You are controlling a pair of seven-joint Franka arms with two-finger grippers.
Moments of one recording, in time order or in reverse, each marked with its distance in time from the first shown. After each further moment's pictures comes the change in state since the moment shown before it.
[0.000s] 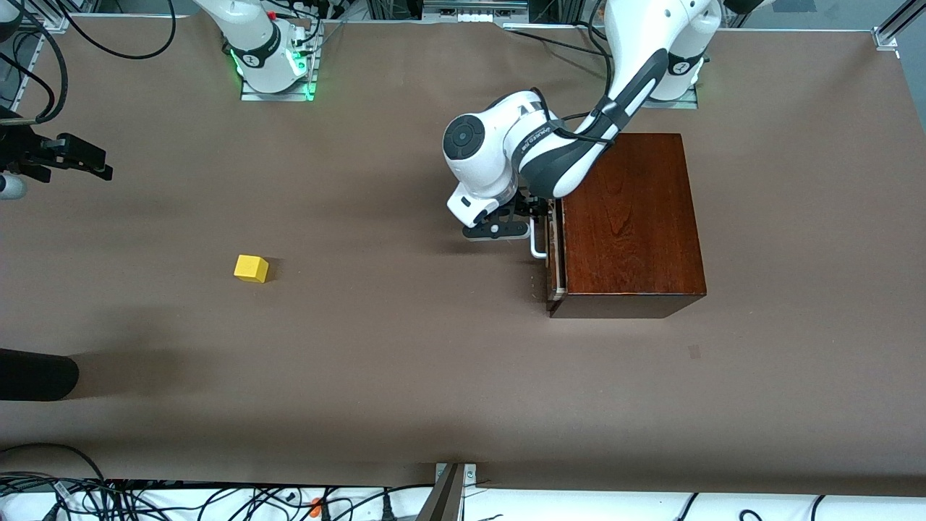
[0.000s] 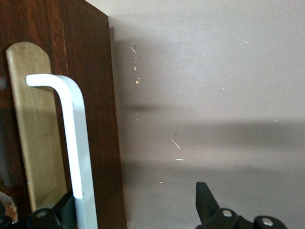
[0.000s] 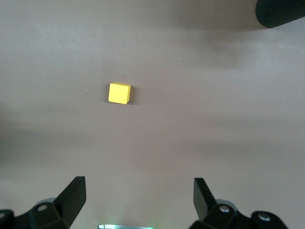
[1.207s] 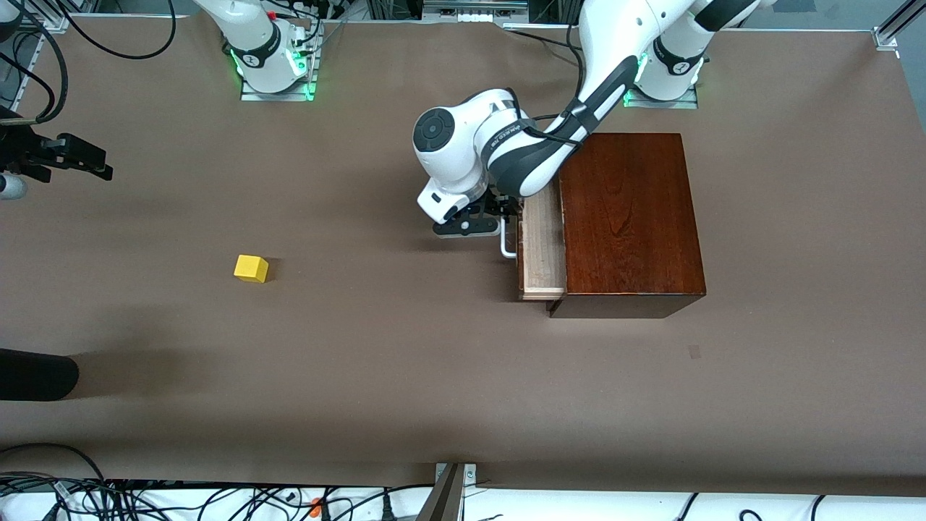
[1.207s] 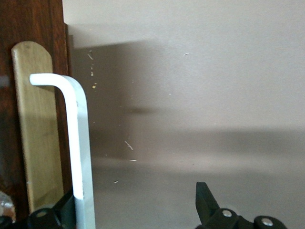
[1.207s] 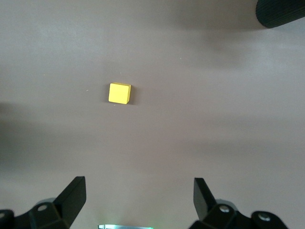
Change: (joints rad) left arm -0.092 0.102 0.005 0.170 0.001 -0.007 -0.054; right arm 0.000 0.000 0.000 0.000 0.000 0.000 0.000
